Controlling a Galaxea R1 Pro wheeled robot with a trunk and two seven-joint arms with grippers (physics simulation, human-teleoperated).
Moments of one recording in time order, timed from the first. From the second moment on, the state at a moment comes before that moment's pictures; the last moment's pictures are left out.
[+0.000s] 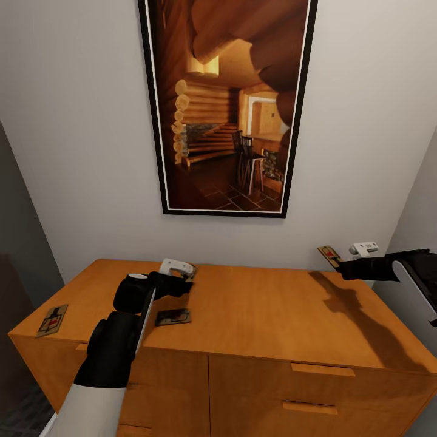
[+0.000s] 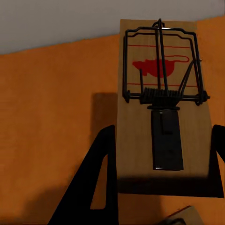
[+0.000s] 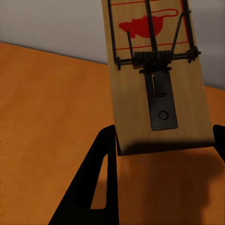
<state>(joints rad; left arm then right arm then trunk) -0.60 -0.15 -0.08 -1.51 -0.39 1.04 -0.35 -0.79 -0.60 0.17 -1.27 -0.35 1.03 0.41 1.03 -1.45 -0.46</state>
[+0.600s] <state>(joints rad) -0.60 -0.15 0.00 -1.51 -0.39 1.04 -0.34 -0.79 -0.59 0.17 -1.27 -0.35 1.04 0.42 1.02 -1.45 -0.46</state>
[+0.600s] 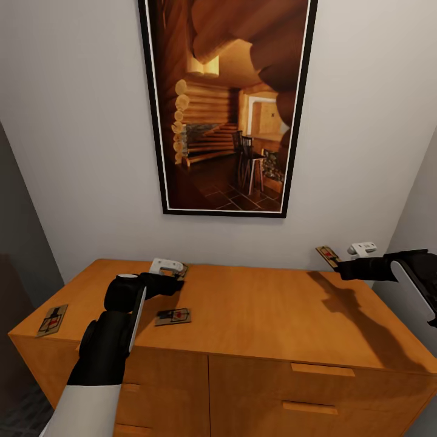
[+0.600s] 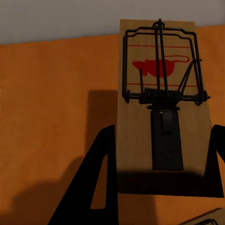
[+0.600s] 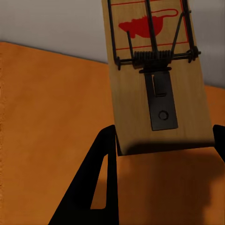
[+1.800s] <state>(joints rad) -0.60 -0.15 -0.01 -1.51 -0.39 1.04 -0.34 -0.79 -0.56 0.17 -1.28 -0.35 1.03 0.41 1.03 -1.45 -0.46</state>
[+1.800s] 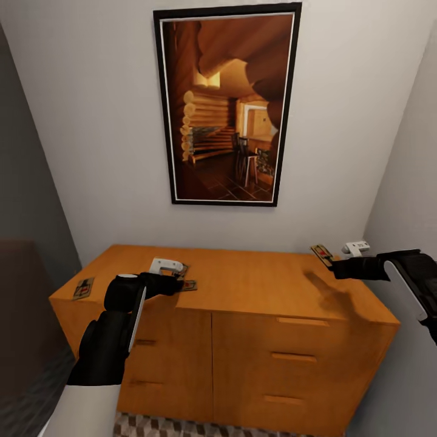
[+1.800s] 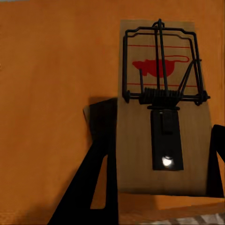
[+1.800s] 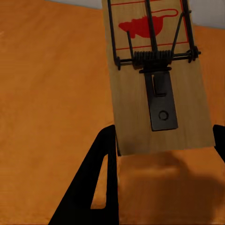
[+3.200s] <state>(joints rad) -0.60 -0.15 -0.01 -1.51 -0.39 1.04 -0.35 -0.79 -0.51 0.17 -1.27 -0.34 1.03 0.39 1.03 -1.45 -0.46</state>
